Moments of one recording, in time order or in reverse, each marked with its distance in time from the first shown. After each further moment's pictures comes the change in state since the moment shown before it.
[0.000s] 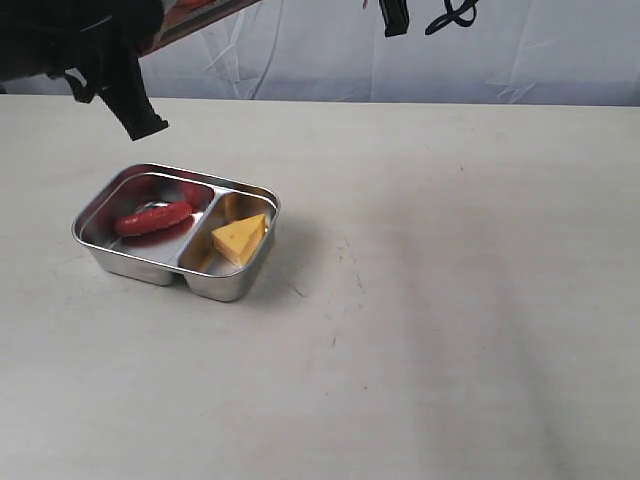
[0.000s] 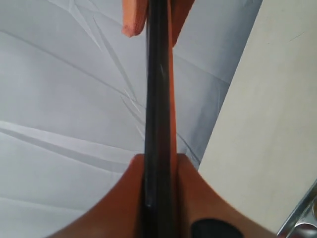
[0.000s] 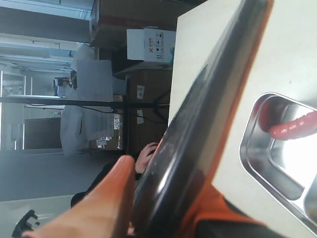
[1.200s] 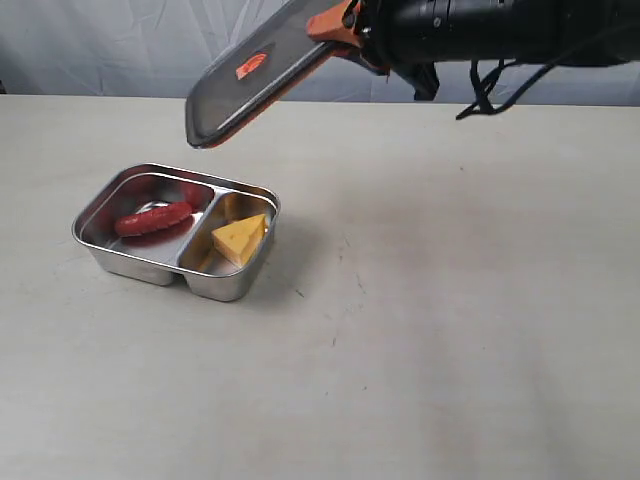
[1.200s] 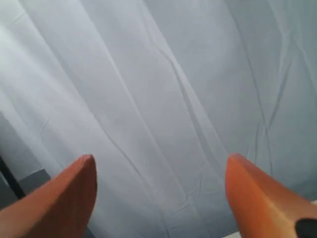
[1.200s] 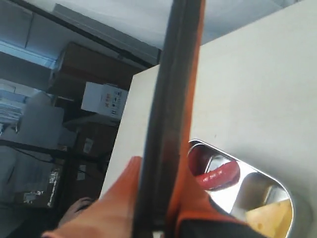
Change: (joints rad) left arm 0.305 -0.336 0.002 -0.369 -0.063 -0.219; right arm 0.077 -0.211 0.553 0.358 -0.411 -0.699
